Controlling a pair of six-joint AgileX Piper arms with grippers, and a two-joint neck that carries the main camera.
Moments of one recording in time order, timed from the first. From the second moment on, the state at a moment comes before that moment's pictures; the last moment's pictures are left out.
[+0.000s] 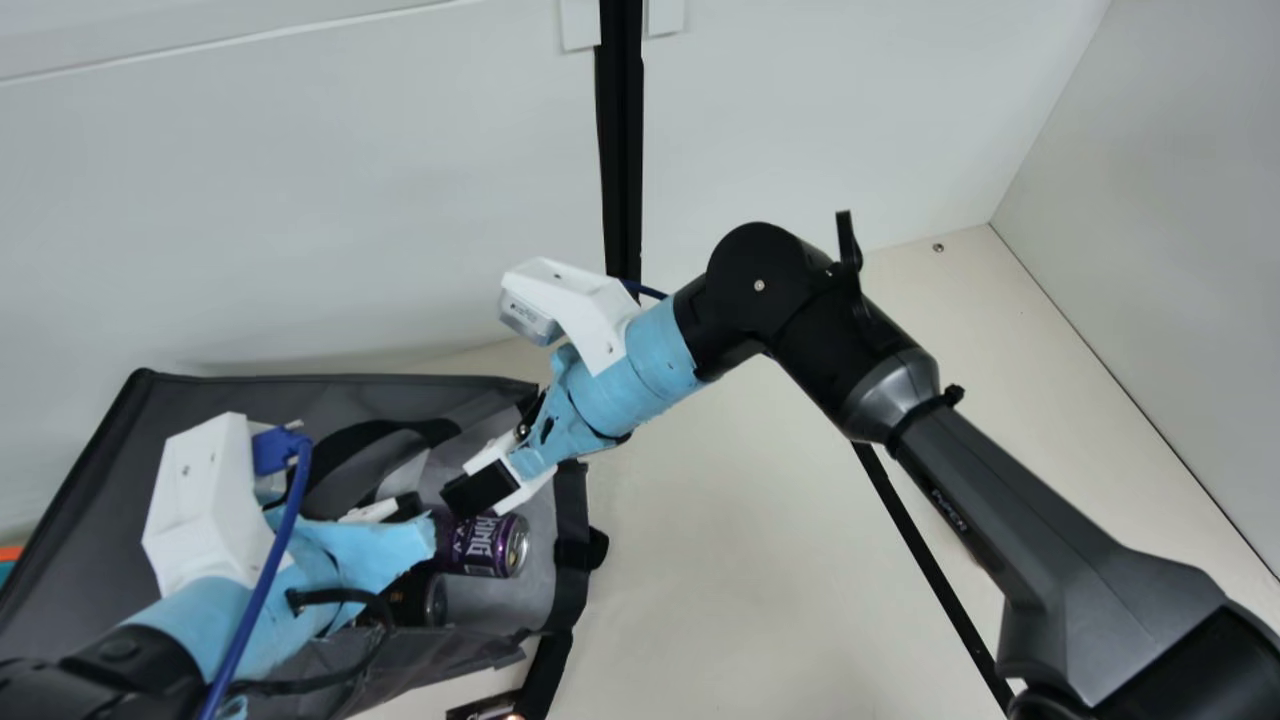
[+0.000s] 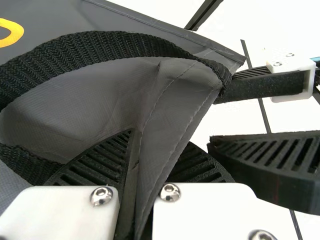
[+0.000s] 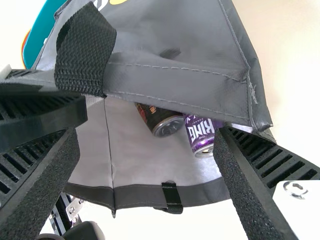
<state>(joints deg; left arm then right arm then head) -36.7 82.3 -72.0 -2.4 38.7 -33.4 12.6 101.8 -96.4 44.7 69.9 -32.3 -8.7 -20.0</state>
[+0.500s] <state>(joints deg) -36.7 82.3 -72.0 -2.4 38.7 -33.4 10.4 97.1 -91.9 45.8 69.9 -35.6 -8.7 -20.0</state>
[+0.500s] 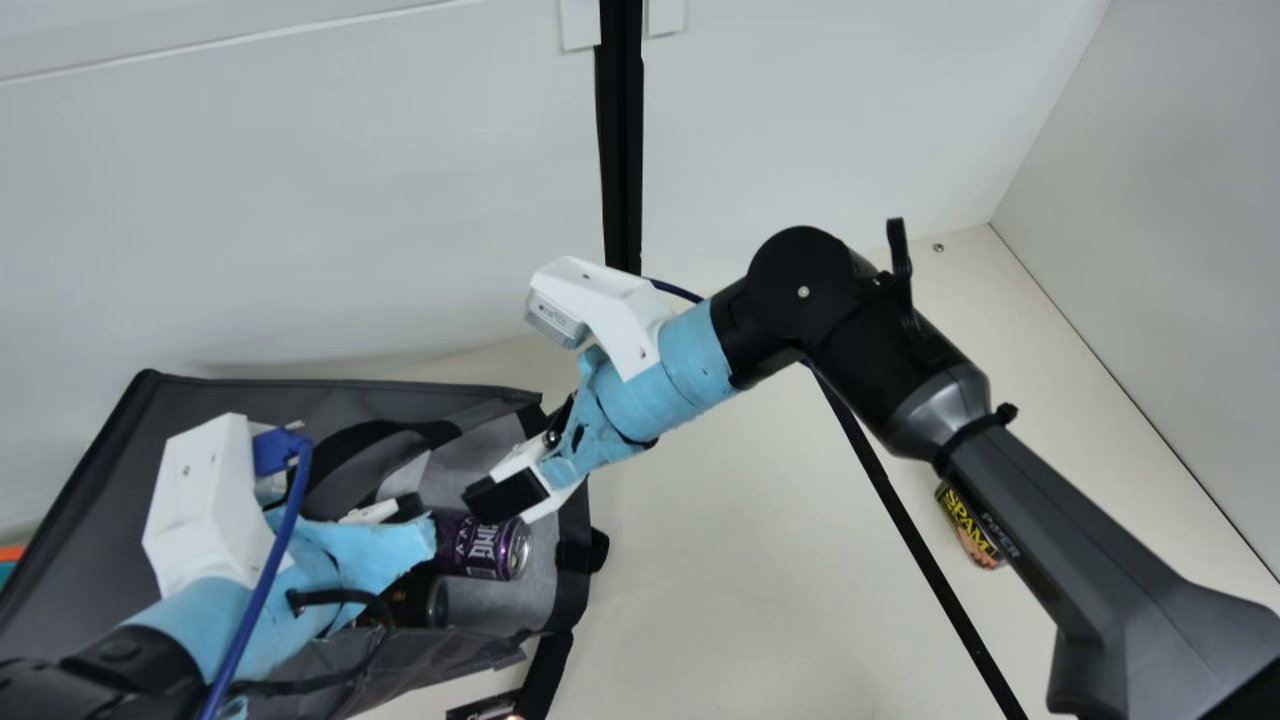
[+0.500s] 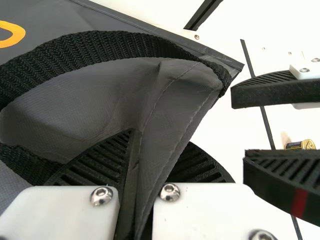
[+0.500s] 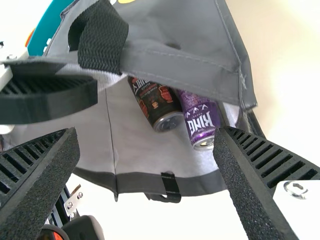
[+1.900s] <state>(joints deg) -36.7 82.3 -72.0 -2.4 38.7 -33.4 -12.2 81.2 -81.2 41.0 69.9 -39.5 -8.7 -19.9</state>
